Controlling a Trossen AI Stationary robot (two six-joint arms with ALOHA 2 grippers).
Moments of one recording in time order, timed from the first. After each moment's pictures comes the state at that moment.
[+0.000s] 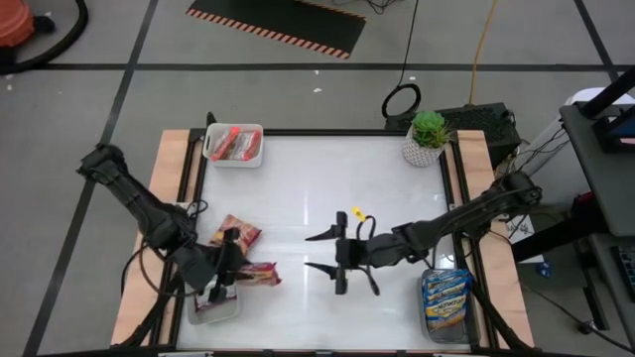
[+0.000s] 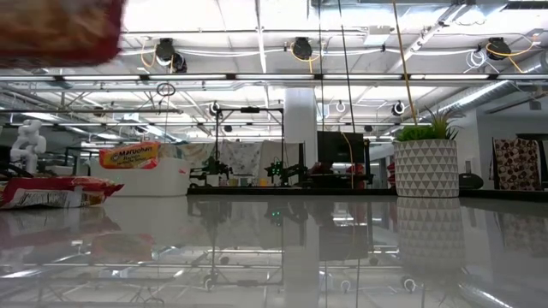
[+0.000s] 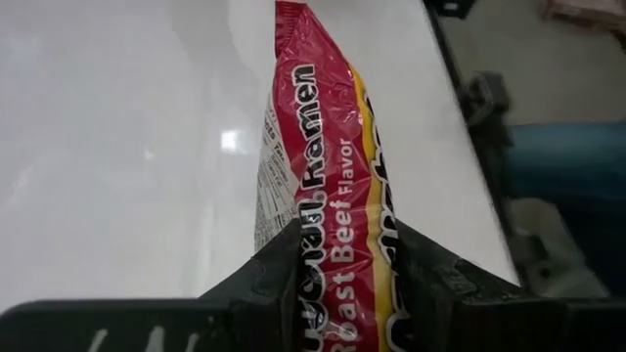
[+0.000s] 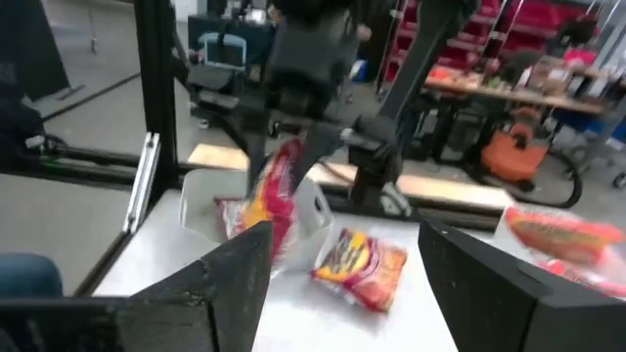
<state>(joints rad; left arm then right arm) -0.73 1.13 0.90 -0.58 -0.37 -0.53 0.40 1.60 1.14 0.28 0.42 -0.05</state>
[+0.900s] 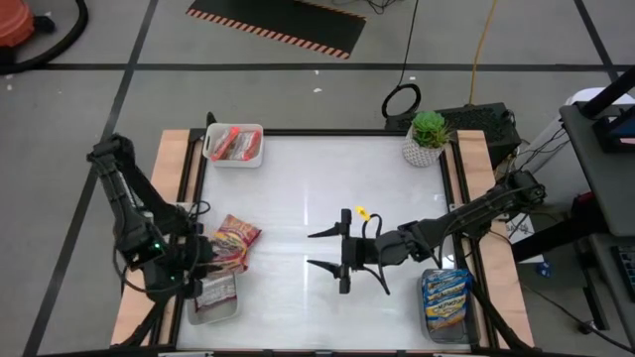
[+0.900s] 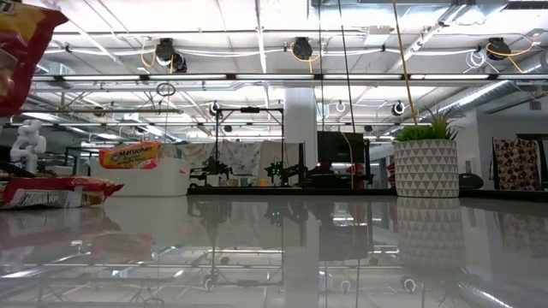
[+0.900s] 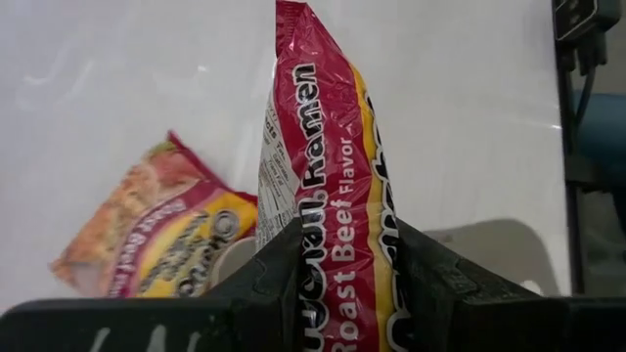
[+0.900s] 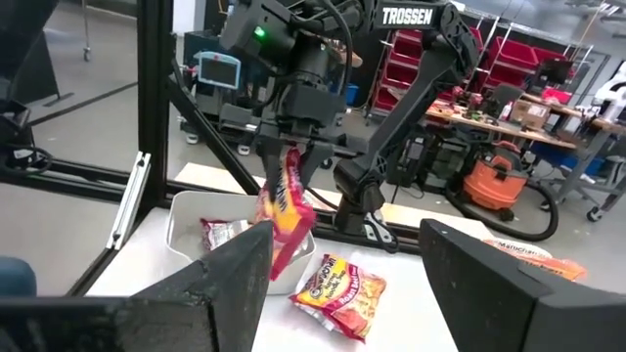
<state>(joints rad) -1.05 1.06 0.90 -1.05 -0.53 -1.13 0.41 1.56 1.15 0.31 0.45 -0.15</state>
